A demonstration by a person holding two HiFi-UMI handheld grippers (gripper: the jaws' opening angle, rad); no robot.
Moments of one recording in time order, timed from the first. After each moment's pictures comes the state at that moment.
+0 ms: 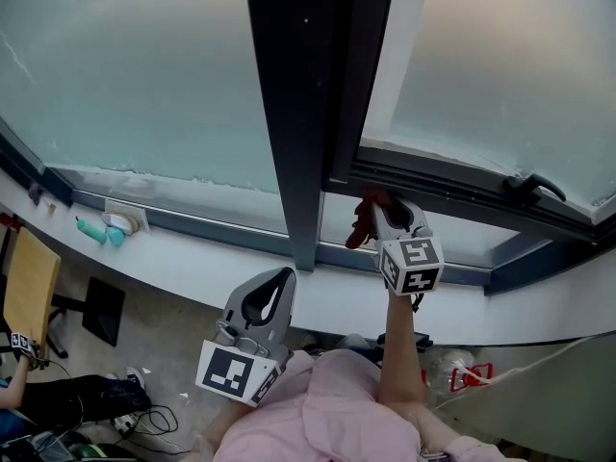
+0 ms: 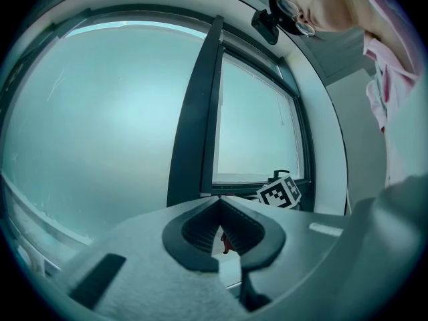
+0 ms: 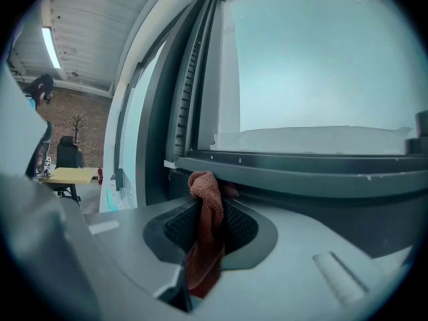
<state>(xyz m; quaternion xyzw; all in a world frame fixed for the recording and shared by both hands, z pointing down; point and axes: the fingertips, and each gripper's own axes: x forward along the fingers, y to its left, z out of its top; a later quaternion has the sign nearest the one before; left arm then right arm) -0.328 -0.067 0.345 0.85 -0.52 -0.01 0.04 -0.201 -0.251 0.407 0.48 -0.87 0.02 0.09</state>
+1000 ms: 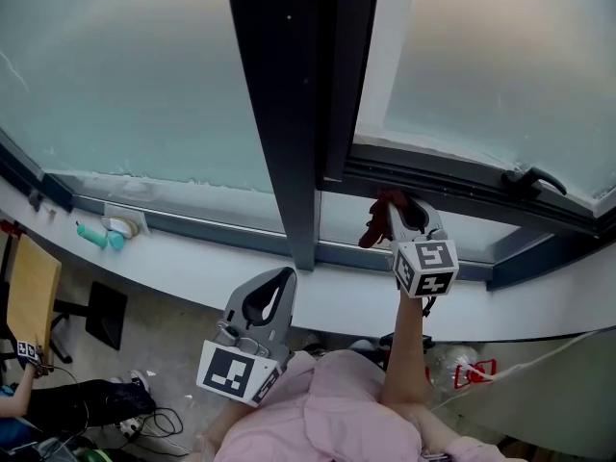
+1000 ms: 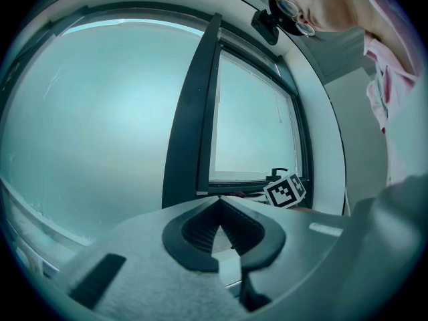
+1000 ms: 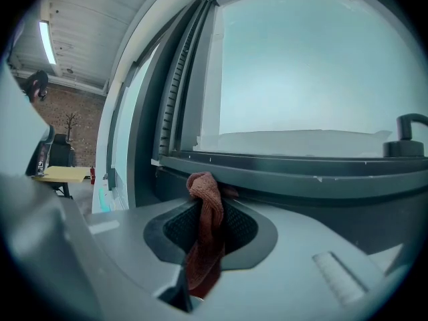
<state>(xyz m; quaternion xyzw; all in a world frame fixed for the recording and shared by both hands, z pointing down) -0.319 -0.070 0.348 0.86 -0.51 0.00 0.04 -0.162 -0.250 0.405 0.50 -0.86 0.01 0.09</state>
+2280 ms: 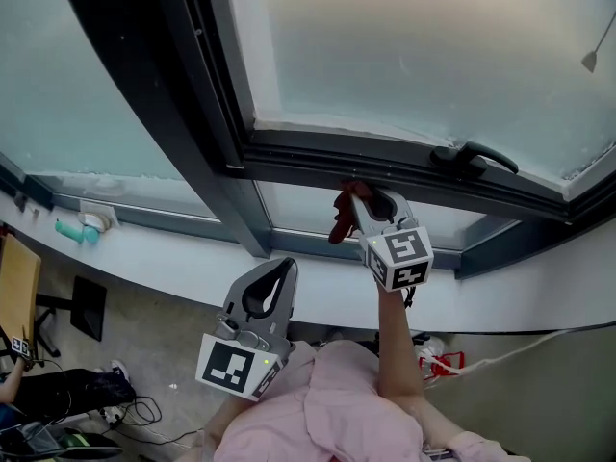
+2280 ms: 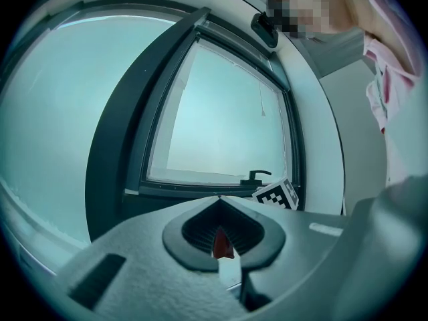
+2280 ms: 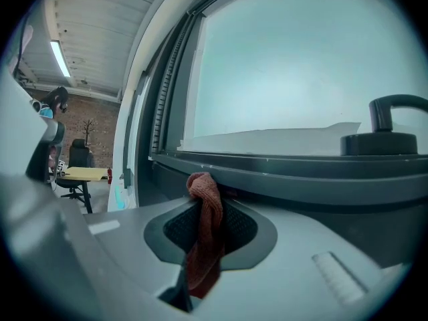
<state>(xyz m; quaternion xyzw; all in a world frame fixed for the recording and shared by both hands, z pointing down) -0.151 -0.080 0.344 0.87 -0.50 -0.02 0.05 -0.062 -0.244 0.405 0.44 -0.89 0.01 0.09</state>
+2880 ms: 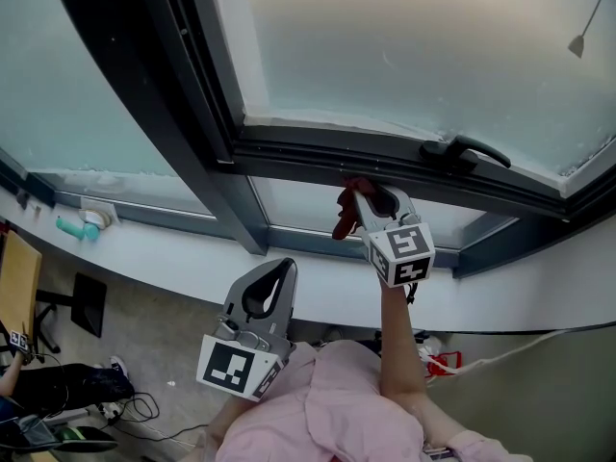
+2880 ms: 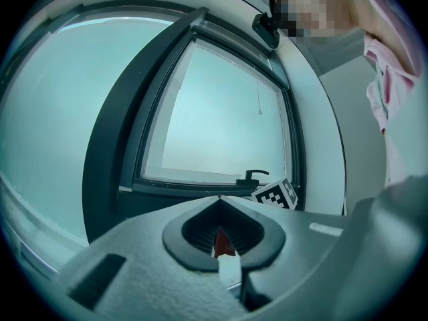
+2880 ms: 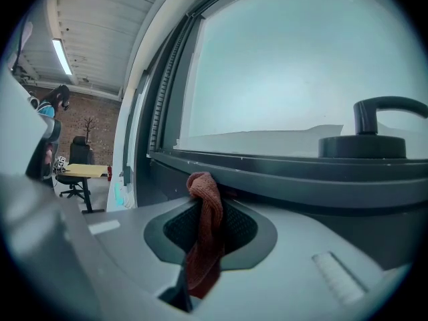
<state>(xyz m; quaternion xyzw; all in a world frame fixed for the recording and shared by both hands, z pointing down) -0.129 -0.071 0.344 0.86 -0.51 -0.02 0.05 -0.035 -0.243 0.405 0.44 -0.89 0.01 0.09</state>
